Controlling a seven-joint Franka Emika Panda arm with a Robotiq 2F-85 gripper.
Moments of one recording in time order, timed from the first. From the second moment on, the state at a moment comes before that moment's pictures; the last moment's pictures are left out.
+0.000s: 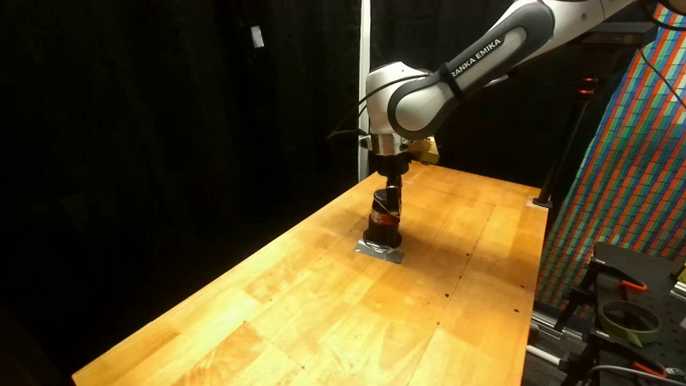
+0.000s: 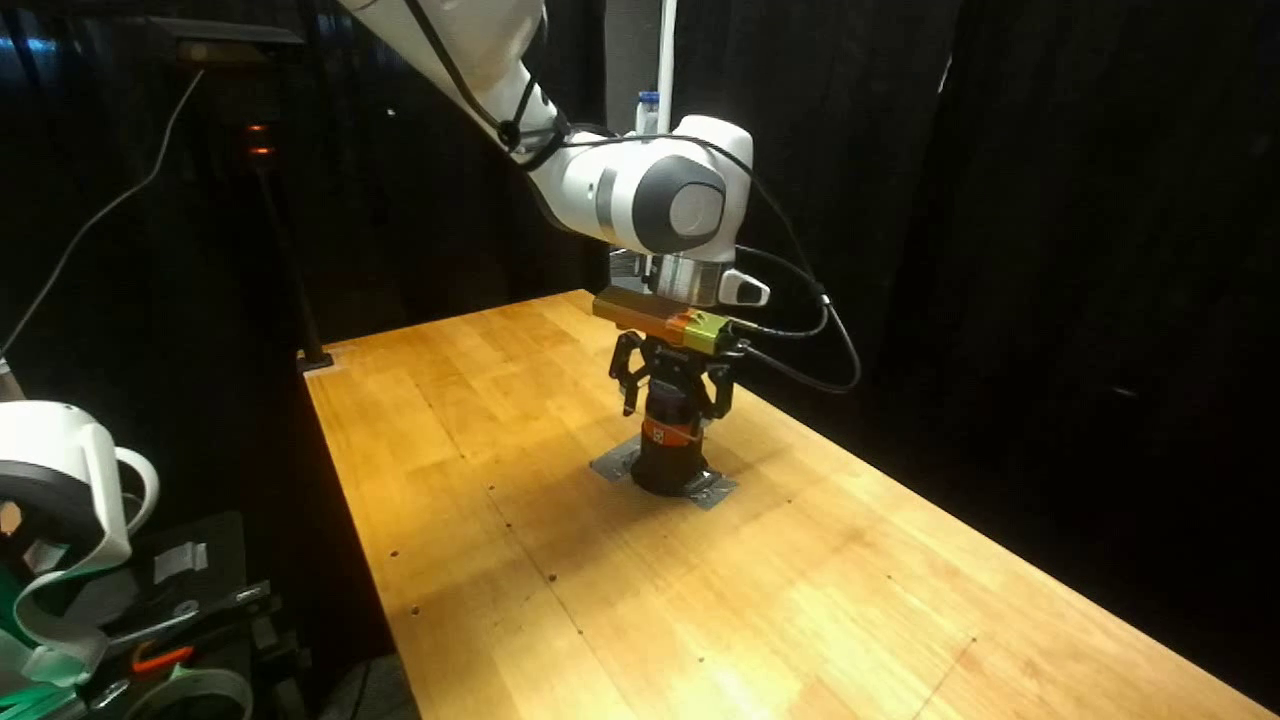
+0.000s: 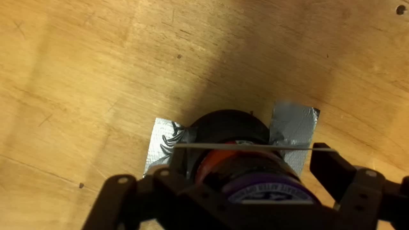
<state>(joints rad) 0.08 0.65 0.09 -1.62 -0.11 2.11 -0.27</state>
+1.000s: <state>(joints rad) 0.11 0.78 0.09 -1.40 -0.15 2.01 -0.28</state>
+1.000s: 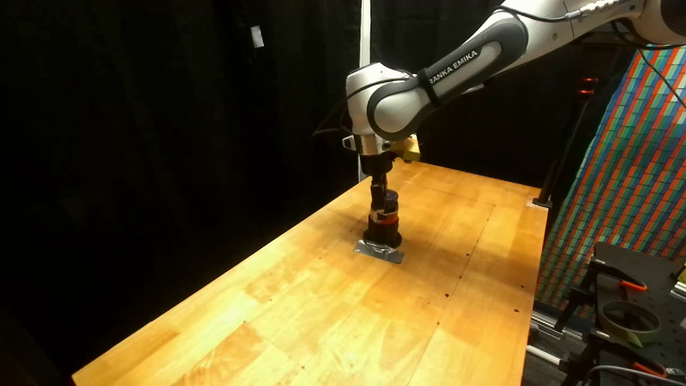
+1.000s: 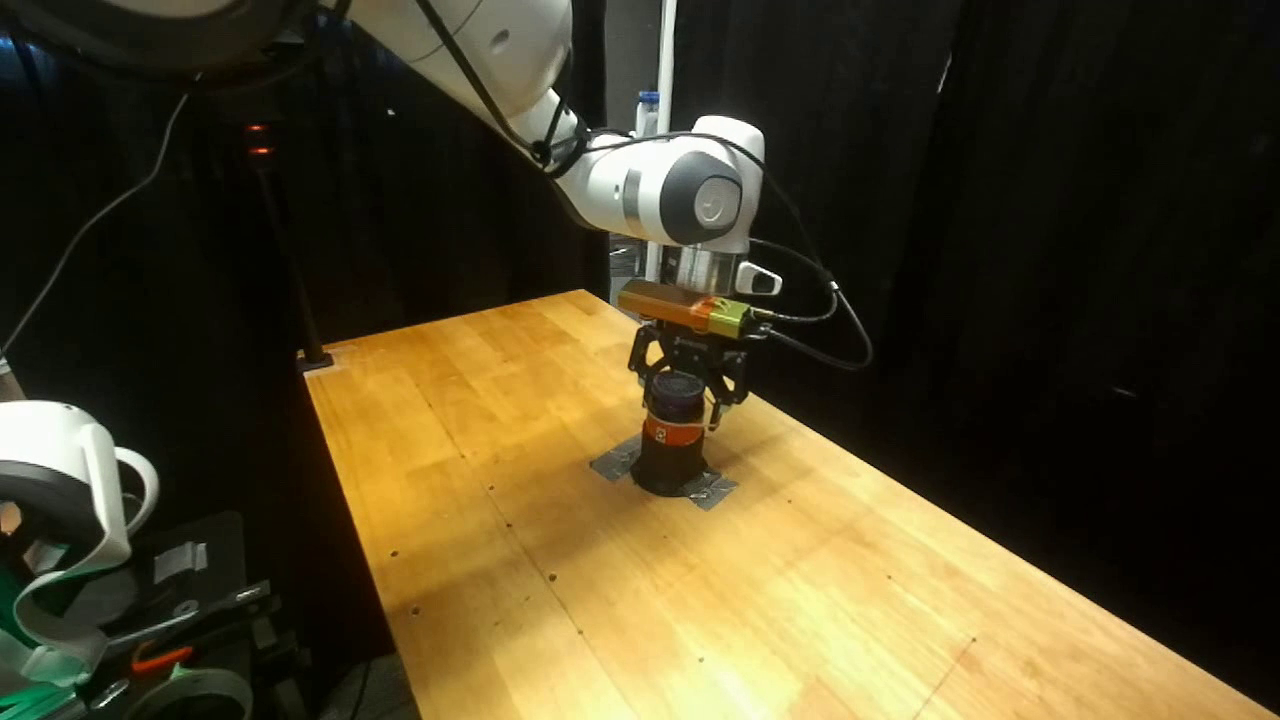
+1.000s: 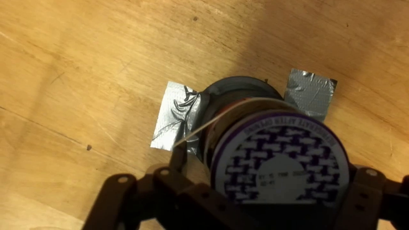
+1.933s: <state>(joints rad) 0.09 0.75 0.08 -1.38 -0.15 1.84 -0.28</state>
